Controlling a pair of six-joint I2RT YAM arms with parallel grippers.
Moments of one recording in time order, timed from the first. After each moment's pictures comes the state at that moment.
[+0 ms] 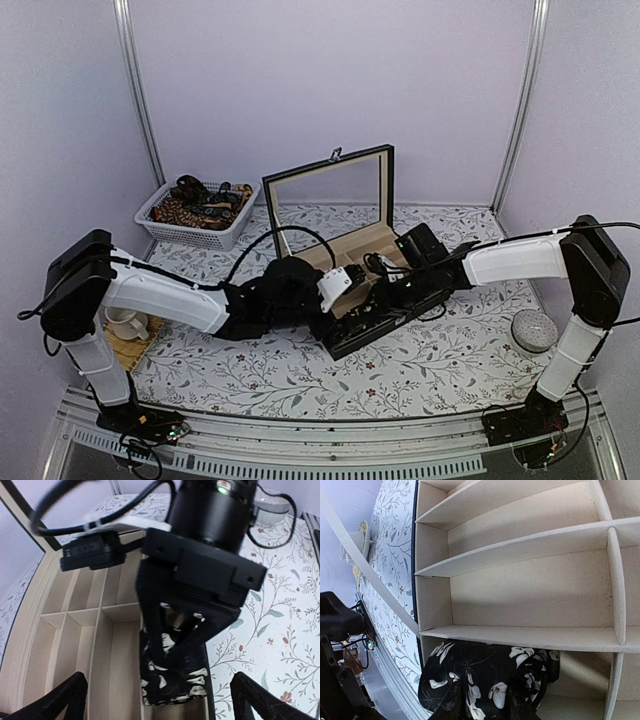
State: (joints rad) left arm -1.09 1.77 0.95 0.34 -0.09 0.14; right arm 0.72 1.73 1.01 -0.22 -0.48 0.55
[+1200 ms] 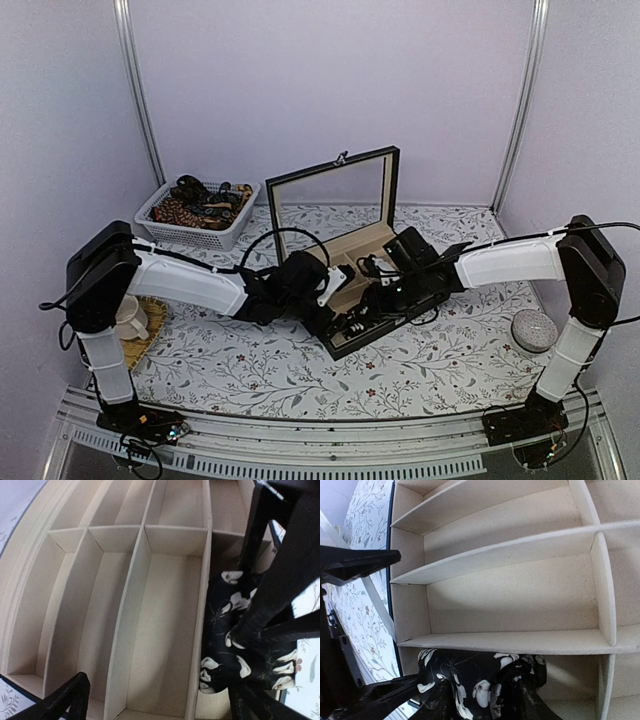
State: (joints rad) left arm -1.01 1.89 1.10 -0.01 -0.16 -0.02; right arm 0.78 1.75 1.04 -0.25 -0.30 0.57
